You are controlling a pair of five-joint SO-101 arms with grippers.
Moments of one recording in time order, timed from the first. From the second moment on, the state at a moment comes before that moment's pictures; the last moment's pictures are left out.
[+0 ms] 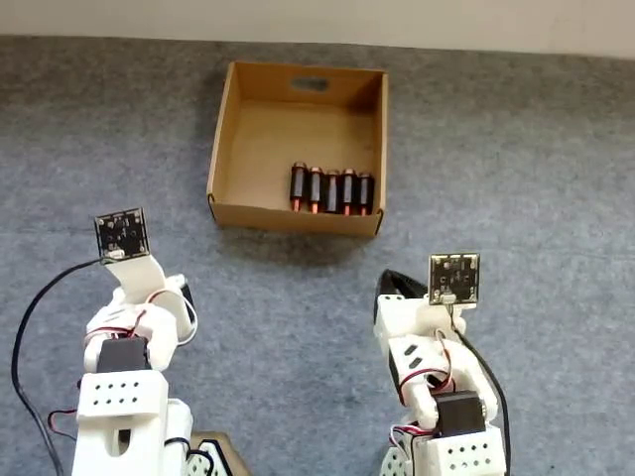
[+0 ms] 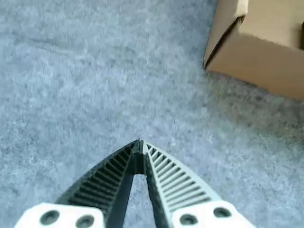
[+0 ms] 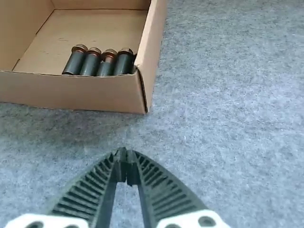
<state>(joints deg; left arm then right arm) -11.5 -67.9 82.7 42.5 9.8 -10.5 -104.5 96.0 46.7 -6.1</state>
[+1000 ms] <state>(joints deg) -7.9 -92.1 91.8 45.1 9.8 -10.5 -104.5 96.0 46.7 -6.1</state>
